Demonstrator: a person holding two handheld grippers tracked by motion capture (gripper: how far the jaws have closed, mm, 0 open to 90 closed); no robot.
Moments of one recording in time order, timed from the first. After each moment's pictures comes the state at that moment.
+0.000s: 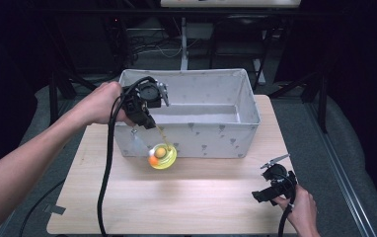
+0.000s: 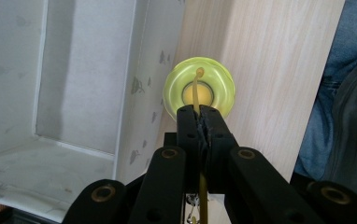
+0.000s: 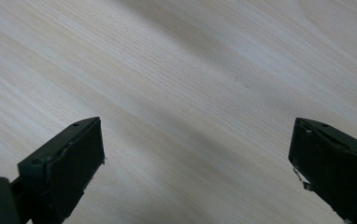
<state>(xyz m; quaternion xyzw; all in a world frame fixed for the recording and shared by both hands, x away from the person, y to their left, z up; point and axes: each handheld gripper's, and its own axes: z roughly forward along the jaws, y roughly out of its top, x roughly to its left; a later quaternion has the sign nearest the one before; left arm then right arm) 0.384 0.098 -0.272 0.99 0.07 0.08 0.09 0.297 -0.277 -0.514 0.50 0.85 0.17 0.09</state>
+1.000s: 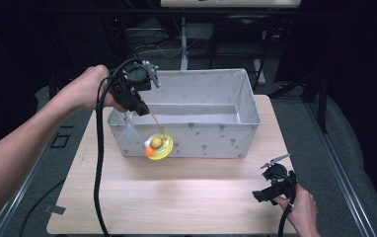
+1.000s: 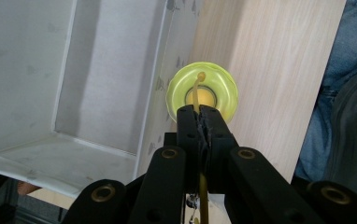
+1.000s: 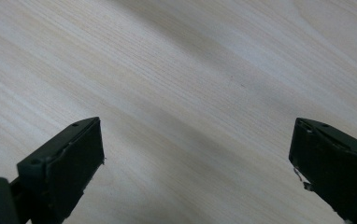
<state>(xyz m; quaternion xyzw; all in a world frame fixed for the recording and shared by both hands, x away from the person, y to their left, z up) 0.391 0.114 -0.234 0.99 0.08 0.09 0.12 0.297 -0.278 -0.513 0.50 0.85 0.15 0.10</state>
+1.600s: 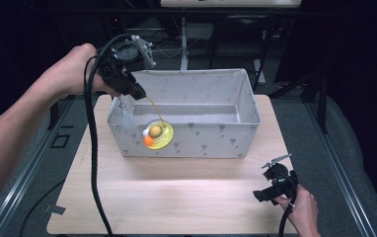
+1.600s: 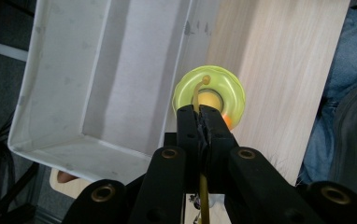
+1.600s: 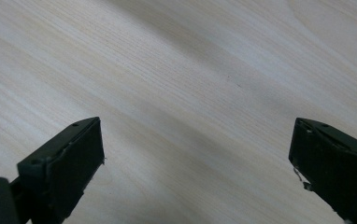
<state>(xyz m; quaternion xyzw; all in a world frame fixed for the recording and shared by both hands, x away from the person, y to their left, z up) 0.382 0.119 -0.184 0.98 0.09 0.13 0.14 0.296 -0.279 -0.512 0.50 0.85 0.16 0.10</state>
